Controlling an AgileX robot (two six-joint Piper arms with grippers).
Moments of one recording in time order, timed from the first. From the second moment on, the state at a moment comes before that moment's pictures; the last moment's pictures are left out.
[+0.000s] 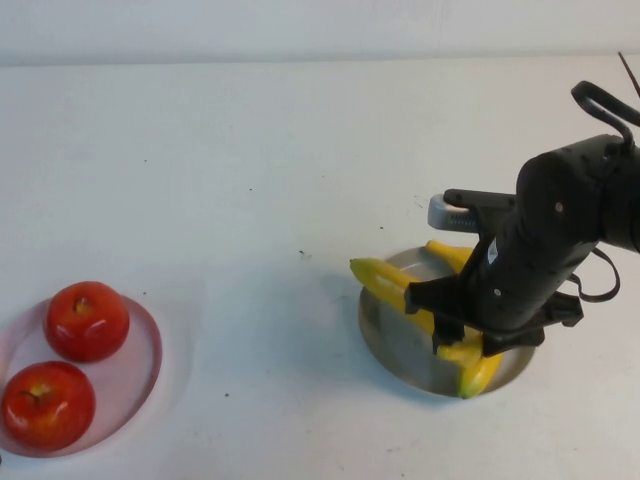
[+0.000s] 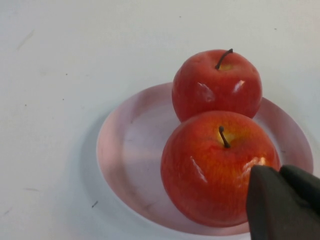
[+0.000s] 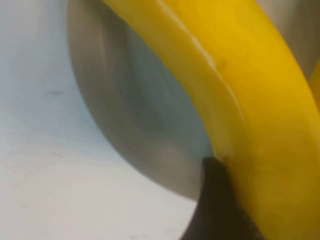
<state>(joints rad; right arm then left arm) 0.57 1.72 -1.20 0.09 0.91 0.52 -0.14 -0.01 0.03 0.10 0.38 -0.10</state>
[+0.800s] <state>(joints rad) 0.59 1.56 -1.18 0.18 1.01 0.29 -0.14 -0.01 0.03 0.10 0.38 -0.10</state>
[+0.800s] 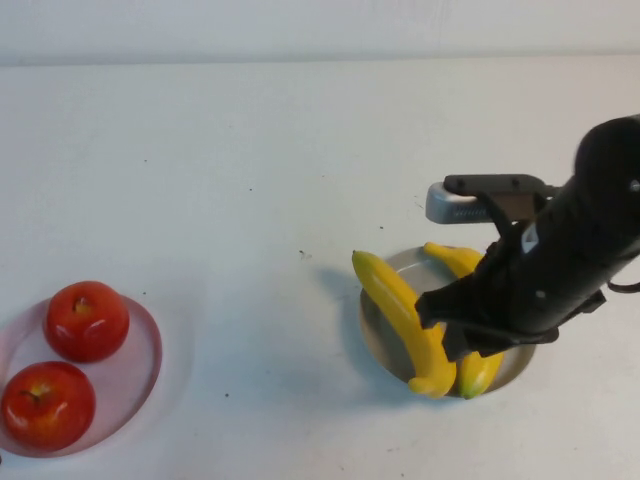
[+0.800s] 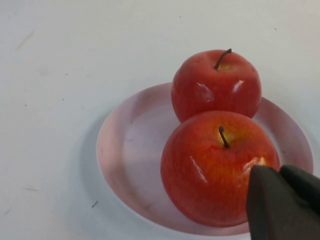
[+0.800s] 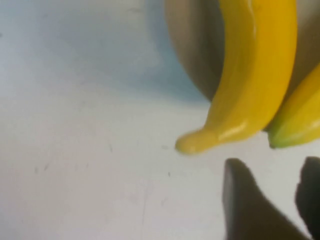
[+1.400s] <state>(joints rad) 0.60 0.89 -1.07 0.15 1.25 0.06 -0.14 -0.01 0.03 0.10 0.38 -0.10</state>
